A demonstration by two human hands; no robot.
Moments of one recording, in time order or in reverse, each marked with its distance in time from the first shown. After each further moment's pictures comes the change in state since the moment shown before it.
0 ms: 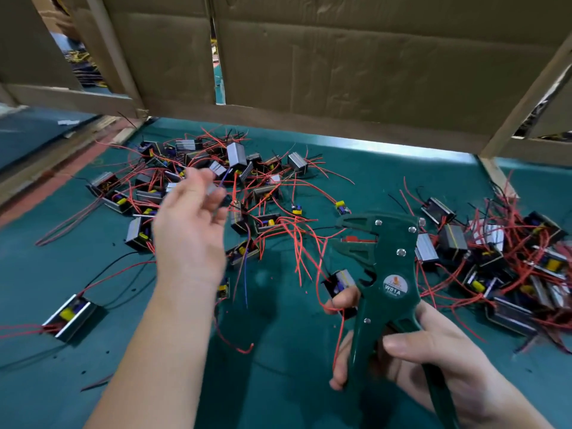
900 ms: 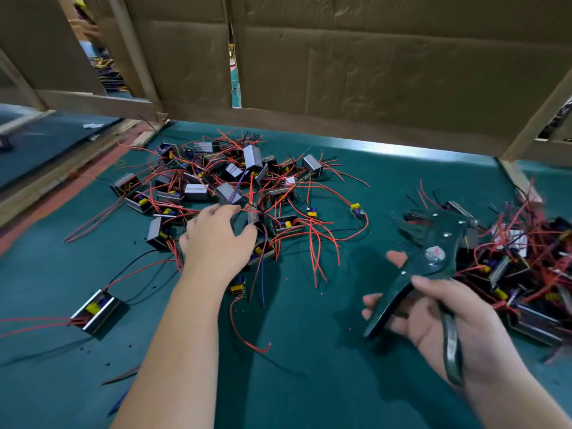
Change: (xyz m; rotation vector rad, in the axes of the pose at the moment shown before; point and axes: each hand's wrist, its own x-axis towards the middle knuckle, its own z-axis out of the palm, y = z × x) left_hand 0.021 -0.015 -0.028 1.616 -0.121 0.083; right_hand 0.019 0.003 -0.018 0.058 0.498 -0.153
